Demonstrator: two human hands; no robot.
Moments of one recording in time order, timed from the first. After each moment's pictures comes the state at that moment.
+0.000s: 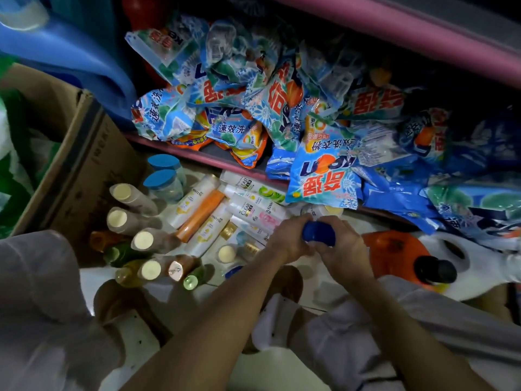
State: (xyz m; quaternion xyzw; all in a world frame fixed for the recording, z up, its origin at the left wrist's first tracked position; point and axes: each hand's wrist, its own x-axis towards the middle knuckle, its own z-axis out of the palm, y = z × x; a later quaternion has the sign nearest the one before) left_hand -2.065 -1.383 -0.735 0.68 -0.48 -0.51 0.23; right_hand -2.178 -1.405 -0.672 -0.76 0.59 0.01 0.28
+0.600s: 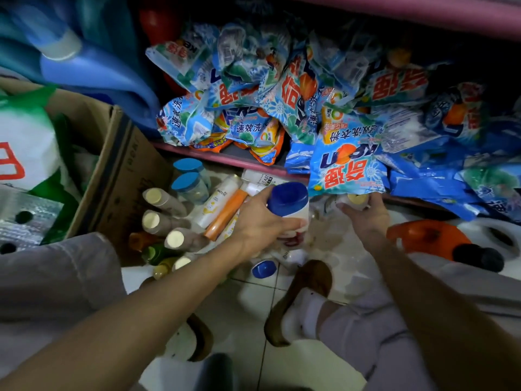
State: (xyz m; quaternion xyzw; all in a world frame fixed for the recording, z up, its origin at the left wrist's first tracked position) left_hand -1.980 -1.332 -0.675 0.72 -0.32 -0.46 0.40; right_hand -2.174 -1.455 -0.732 -0.55 0.73 -0.16 0.38
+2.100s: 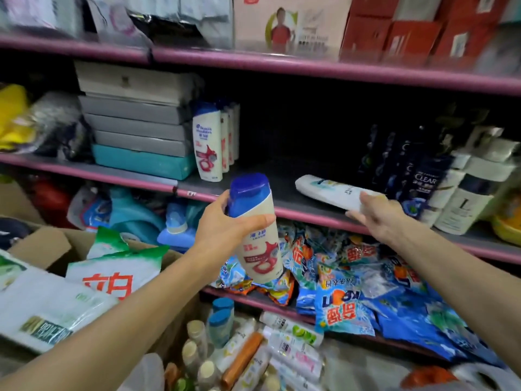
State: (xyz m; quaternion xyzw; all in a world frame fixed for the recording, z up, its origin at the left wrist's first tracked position) left_hand -1.886 -1.266 -0.387 0.61 -0.38 -0.26 0.65; right_hand -2.072 -1.467 -0.373 -0.36 0.50 -0.48 0.63
